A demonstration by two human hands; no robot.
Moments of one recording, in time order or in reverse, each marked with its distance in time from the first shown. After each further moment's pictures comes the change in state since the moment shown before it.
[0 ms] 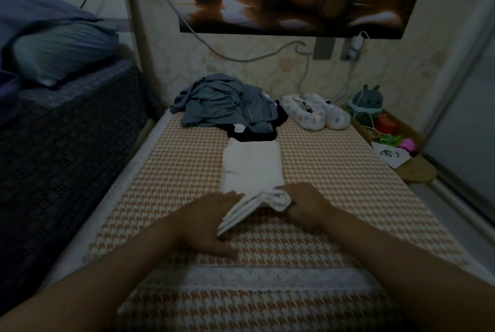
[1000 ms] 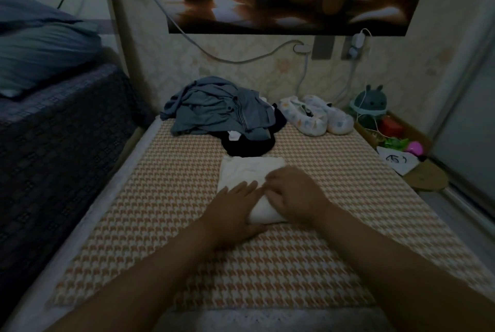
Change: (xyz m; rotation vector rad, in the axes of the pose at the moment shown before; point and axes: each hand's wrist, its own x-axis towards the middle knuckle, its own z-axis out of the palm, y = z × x) left_hand 0.102 -0.010 0.026 0.030 0.263 -0.130; right_hand 0.057 0.022 -0.012 -0.316 0.288 -0.186
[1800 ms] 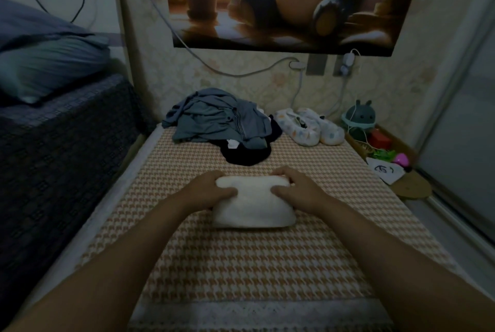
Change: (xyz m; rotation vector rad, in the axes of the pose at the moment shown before) left_hand -0.001 -0.032 -0.072 -0.627 -0.064 -0.434; right_hand 0.004 -0.001 -0.041 0.590 -0.243 0.602
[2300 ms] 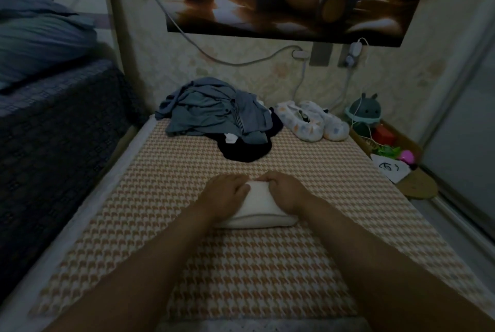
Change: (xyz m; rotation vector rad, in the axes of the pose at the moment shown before) left_hand 0.045 -0.015 0.056 0.433 0.143 0.263; right_hand 0.054 0.025 0.040 -0.181 -0.067 -0.038
